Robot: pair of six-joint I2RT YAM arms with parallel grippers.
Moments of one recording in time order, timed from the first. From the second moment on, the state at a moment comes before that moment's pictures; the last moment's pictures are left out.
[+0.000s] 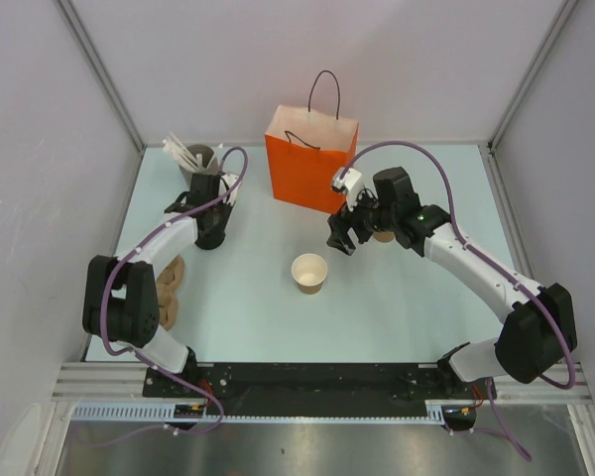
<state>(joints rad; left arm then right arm) -0.19 1.57 1.06 -0.38 -0.10 0.24 0.54 1.40 1.16 -0.39 -0.43 -0.24</state>
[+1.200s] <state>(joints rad) -0.19 1.51 1.06 -0.36 -0.10 0.24 0.54 1.40 1.16 -0.39 -0.43 -0.26</state>
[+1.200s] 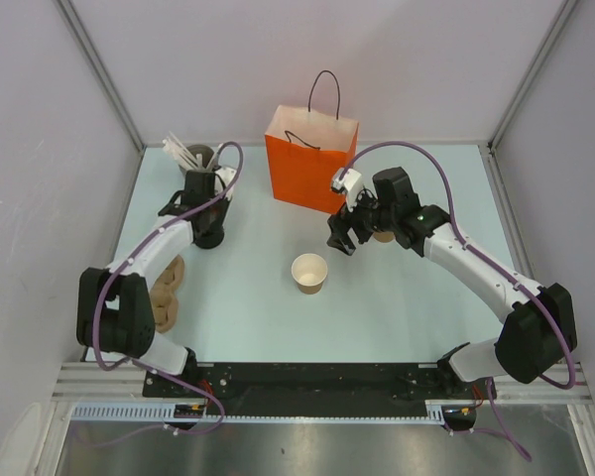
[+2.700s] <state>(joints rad) -0.57 1.08 0.89 -0.36 0.38 0.53 0.54 1.62 1.30 -0.11 -0.76 0.31</state>
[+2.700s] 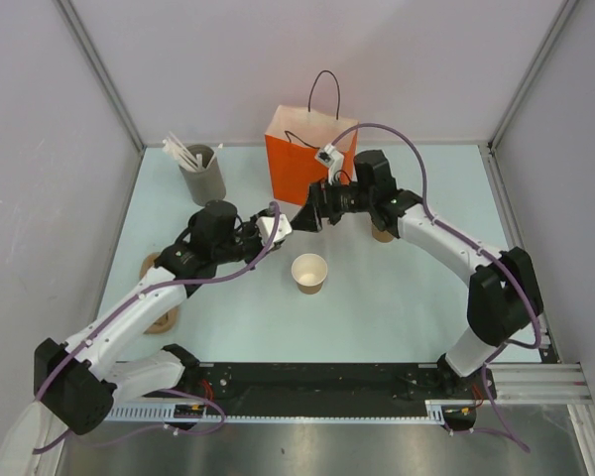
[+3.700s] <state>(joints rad) -0.60 1.07 0.87 -0.33 0.36 0.53 0.65 1.71 1.32 -0.01 -0.76 0.39</state>
